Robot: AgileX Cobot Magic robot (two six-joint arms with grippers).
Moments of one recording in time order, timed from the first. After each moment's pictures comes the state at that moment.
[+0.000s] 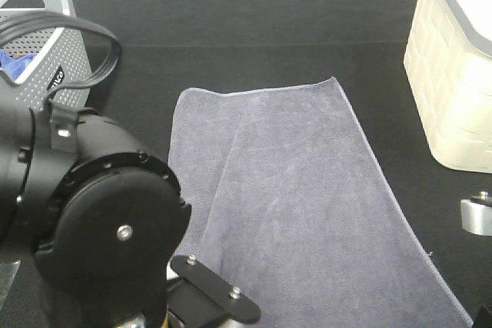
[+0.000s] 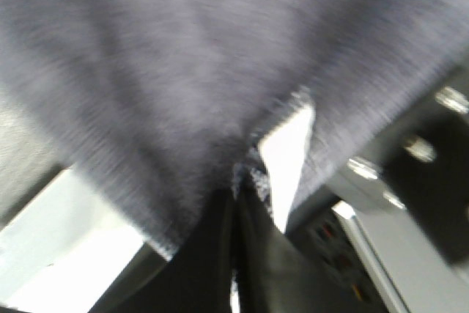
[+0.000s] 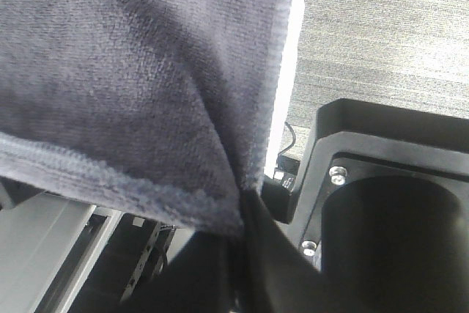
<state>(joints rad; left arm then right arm) -1.13 1.72 -0.93 -0.34 1.05 -0.27 0.34 1.21 -0.50 0.23 1.21 0.10</state>
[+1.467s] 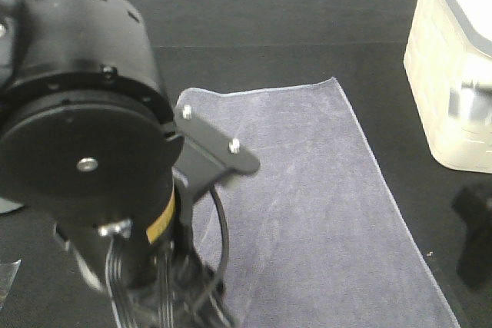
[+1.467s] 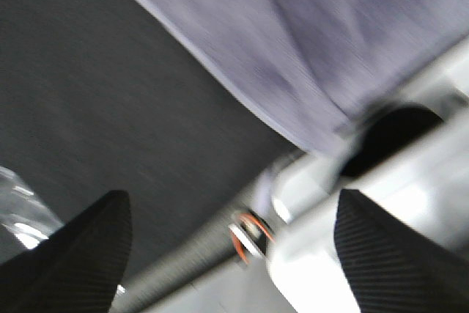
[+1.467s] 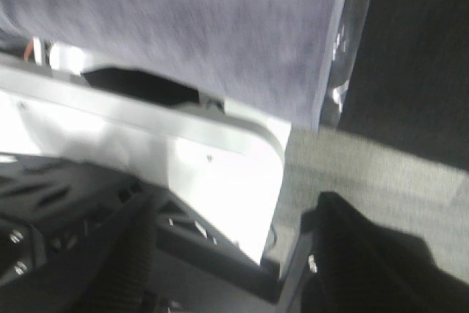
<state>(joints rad) -1.13 1.65 -1.08 0.22 1.07 -0.61 0.34 1.21 -0.76 0.19 1.22 0.06</state>
